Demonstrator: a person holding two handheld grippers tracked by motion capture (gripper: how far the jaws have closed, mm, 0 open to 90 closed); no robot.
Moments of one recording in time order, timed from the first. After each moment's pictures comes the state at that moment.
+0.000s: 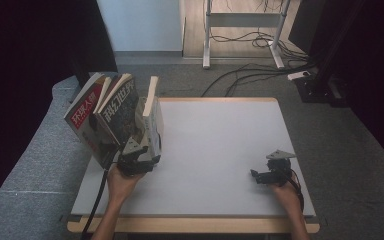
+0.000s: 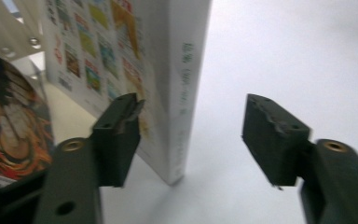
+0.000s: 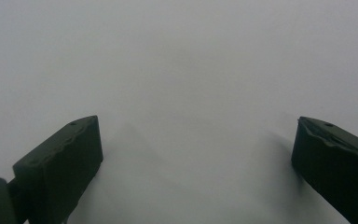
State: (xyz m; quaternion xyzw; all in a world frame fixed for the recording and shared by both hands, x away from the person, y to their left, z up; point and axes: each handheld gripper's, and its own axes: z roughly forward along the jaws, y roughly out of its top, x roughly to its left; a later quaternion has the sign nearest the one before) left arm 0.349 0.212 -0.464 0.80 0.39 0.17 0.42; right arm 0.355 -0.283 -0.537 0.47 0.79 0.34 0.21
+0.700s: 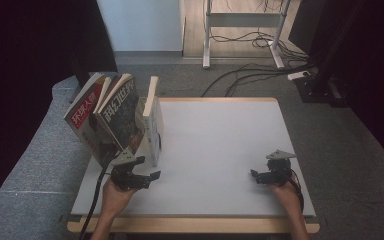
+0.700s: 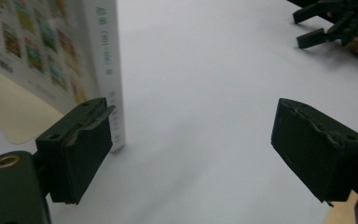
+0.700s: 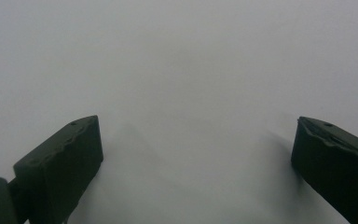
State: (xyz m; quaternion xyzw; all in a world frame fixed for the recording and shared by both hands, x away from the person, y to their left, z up) left arm 0.311 0.219 -0.459 0.81 0.36 0.11 0.46; right arm 0.355 -0.283 -0.537 0.46 0.79 0.34 0.21
